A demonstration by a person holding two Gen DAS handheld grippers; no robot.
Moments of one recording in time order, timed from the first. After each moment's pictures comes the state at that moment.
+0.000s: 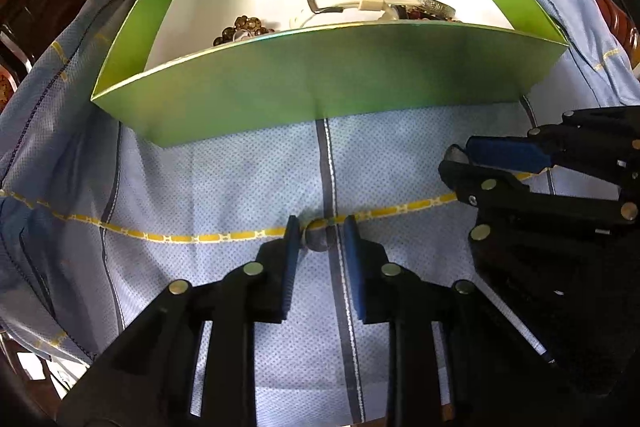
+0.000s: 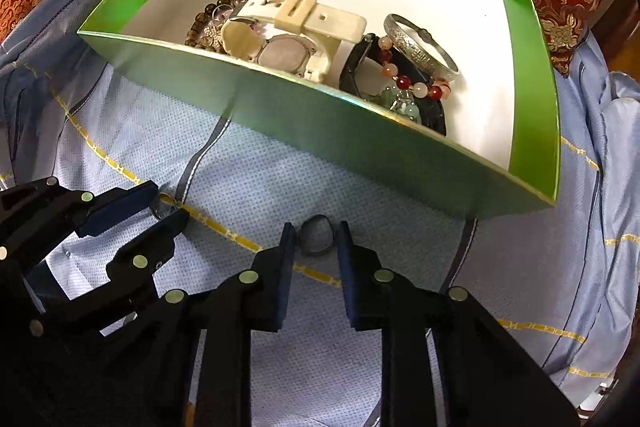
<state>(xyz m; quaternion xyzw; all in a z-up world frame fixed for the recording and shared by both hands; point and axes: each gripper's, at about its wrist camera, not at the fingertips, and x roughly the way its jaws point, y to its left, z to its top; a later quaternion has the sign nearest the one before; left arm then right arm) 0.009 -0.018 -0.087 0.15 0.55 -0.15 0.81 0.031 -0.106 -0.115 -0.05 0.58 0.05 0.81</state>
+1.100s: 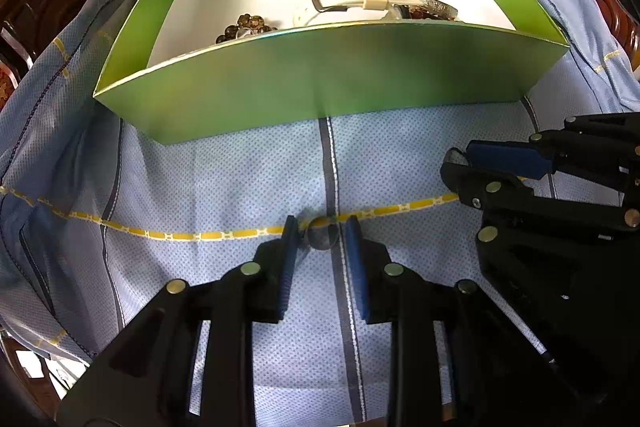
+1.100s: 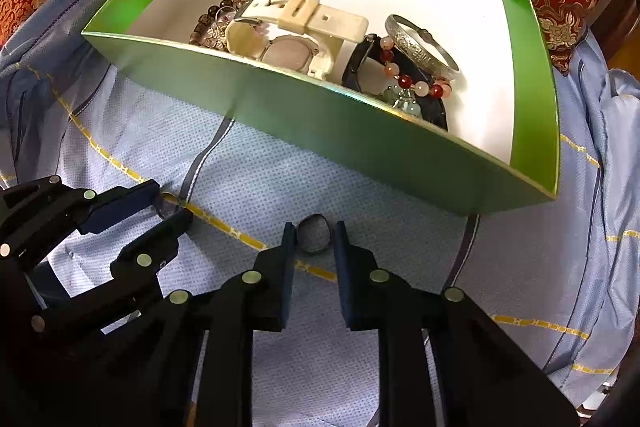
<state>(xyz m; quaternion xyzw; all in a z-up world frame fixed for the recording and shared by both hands) 0.014 -0.014 -0.089 0.14 0.56 -0.15 0.81 0.019 -0.121 -0.108 -0.05 0.58 0.06 0.81</state>
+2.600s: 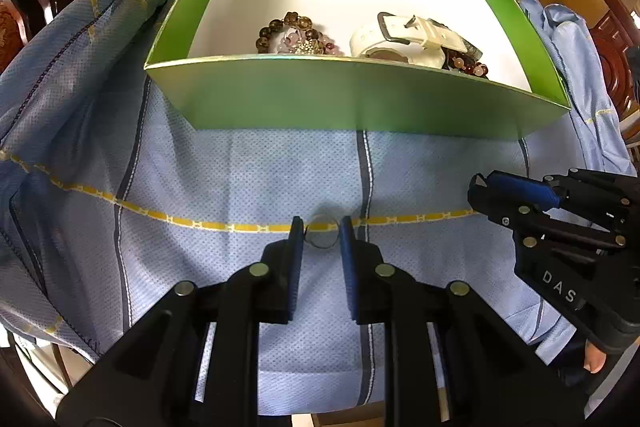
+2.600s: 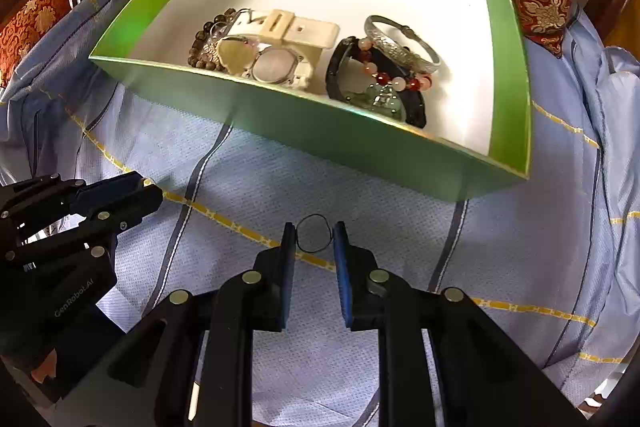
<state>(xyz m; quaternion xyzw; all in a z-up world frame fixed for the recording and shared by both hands) 0.037 0.013 -0.073 0.05 0.58 -0.14 0.80 0.024 -0.143 -0.088 -0.01 0.58 0.07 0.81</state>
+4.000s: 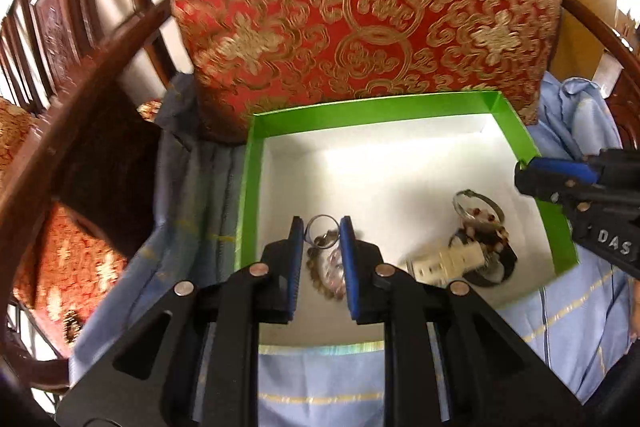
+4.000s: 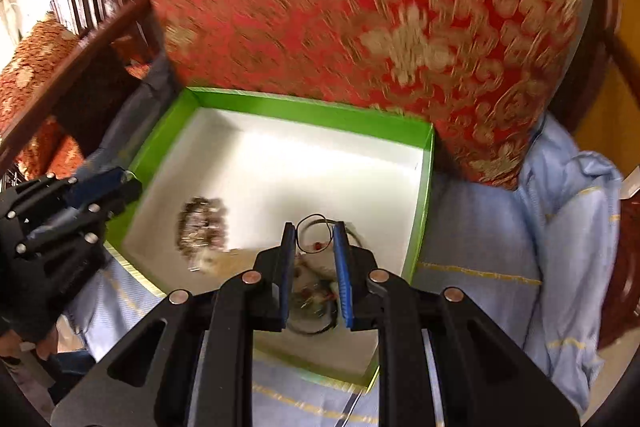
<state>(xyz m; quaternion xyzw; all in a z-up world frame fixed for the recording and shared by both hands) 0.129 -0.010 0.007 0.13 0.43 -0.12 0.88 0.104 -0.191 -0.006 0.03 0.46 0.07 0.88</state>
